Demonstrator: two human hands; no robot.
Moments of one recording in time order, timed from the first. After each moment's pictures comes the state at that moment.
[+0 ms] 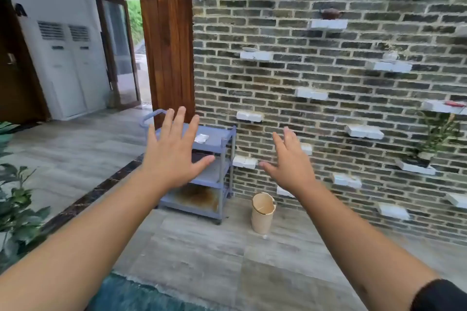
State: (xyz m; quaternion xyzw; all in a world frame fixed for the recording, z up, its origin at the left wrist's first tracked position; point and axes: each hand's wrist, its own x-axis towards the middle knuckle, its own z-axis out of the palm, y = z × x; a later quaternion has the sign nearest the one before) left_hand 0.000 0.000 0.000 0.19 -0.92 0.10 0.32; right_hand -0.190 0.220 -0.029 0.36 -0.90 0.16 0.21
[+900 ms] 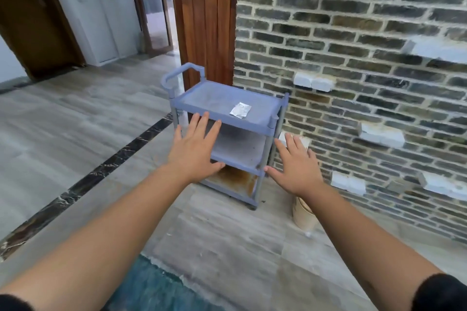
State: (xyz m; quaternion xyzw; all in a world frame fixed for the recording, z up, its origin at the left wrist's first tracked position) left_hand -0.266 -0.327 -0.158 0.25 -0.96 0.07 0.13; right_hand -0.455 -0.127 -0.198 0.44 -0.90 0.05 0.08
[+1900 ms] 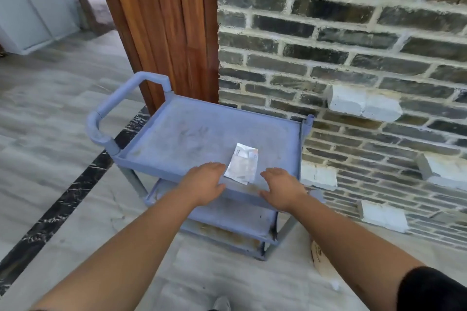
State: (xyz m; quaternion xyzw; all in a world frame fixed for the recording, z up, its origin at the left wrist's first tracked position) left_hand -0.697 -0.731 -0.297 0.13 -0.98 -0.12 -0.09; right_hand -0.835 -0.536 -0.322 0.42 -0.90 0.02 -0.15
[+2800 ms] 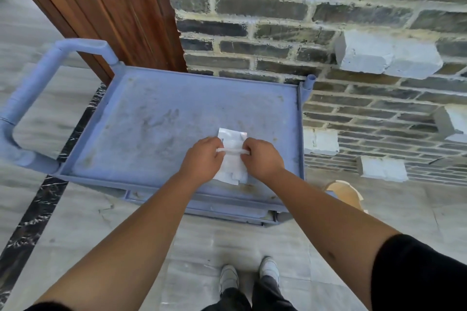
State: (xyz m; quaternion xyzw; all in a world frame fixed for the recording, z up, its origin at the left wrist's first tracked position) left_hand -0.833 -0.772 -0.386 0.17 -0.94 -0.30 0.01; right_hand -0.923 -0.621 -0.399 0.25 -0.92 0.23 -0.19
